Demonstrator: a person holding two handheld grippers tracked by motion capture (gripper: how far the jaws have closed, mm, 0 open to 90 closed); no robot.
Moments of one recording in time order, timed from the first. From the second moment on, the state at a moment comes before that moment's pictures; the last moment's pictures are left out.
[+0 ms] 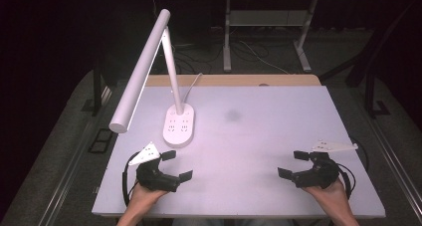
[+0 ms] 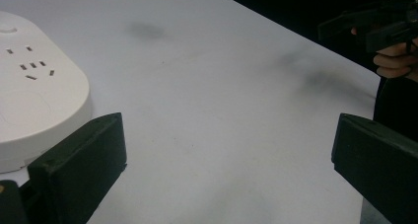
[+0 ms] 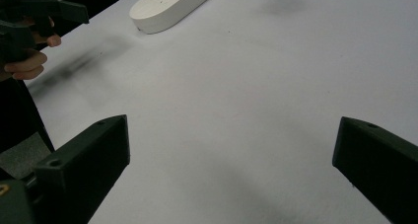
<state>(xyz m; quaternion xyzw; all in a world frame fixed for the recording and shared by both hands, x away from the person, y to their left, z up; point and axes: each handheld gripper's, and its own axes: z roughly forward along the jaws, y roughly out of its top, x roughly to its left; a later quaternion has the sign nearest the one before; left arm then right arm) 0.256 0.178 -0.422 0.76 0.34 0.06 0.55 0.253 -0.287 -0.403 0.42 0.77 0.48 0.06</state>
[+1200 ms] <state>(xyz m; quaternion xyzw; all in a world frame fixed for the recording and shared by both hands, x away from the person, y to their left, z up) 0.255 0.178 -0.422 0.76 0.34 0.07 0.55 0.293 -0.255 -0.368 0.38 0.80 0.47 0.03</state>
